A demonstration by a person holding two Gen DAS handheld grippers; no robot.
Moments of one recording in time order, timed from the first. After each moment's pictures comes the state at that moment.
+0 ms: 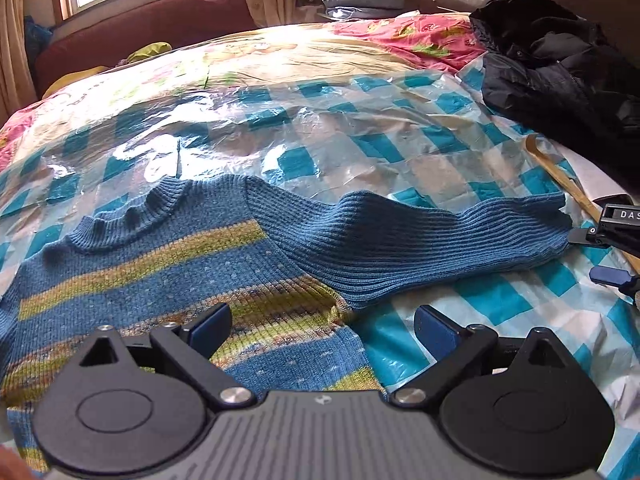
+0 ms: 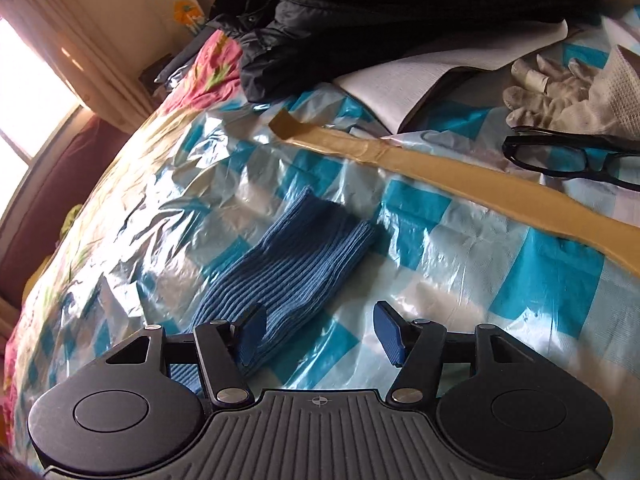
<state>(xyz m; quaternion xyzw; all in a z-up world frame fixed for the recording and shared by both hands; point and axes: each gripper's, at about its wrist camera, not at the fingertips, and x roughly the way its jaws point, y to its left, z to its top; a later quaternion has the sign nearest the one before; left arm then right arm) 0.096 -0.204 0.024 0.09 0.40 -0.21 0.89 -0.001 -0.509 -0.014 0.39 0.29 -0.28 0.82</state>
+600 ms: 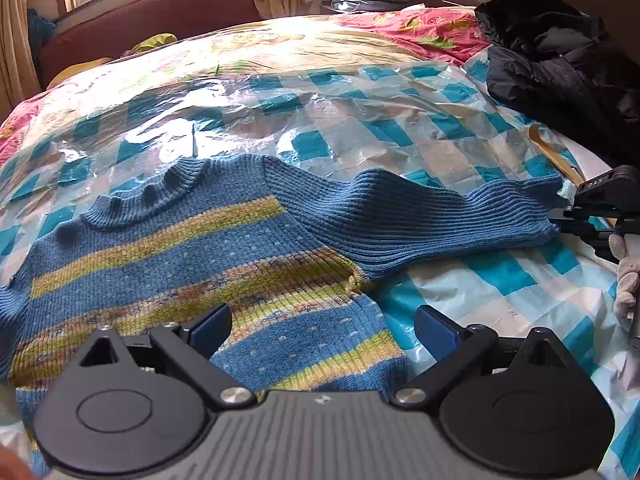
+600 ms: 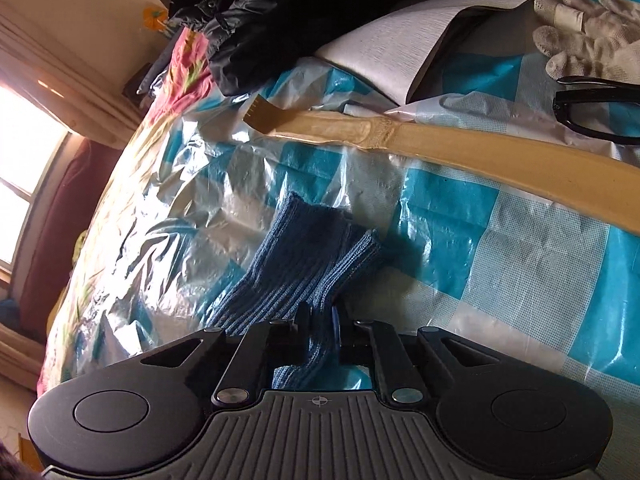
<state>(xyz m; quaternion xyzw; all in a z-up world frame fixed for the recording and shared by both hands) 0.084 -0.179 0.022 0.09 0.42 -0.20 0.88 0.036 -0.535 -0.042 0.46 0.29 -0.26 0.80</state>
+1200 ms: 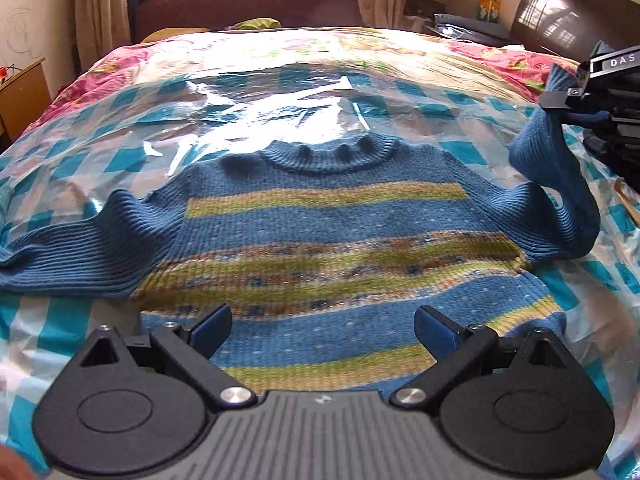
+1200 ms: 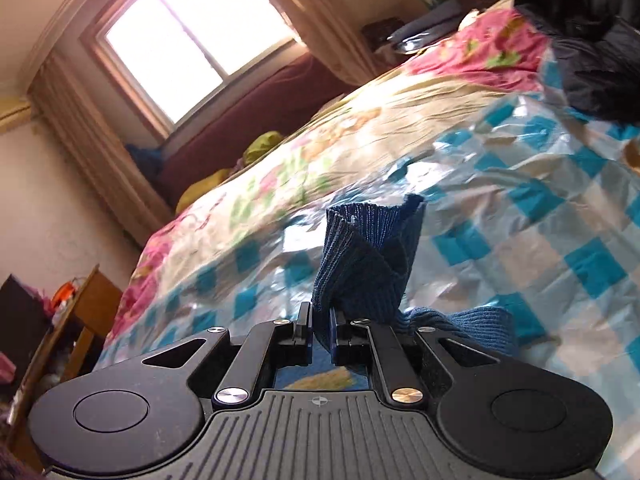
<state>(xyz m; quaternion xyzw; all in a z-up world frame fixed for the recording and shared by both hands) 0.075 -0.029 0.016 0.02 0.41 -0.09 0.91 0.121 -0.307 0.080 0.28 0.28 0.02 0.92</state>
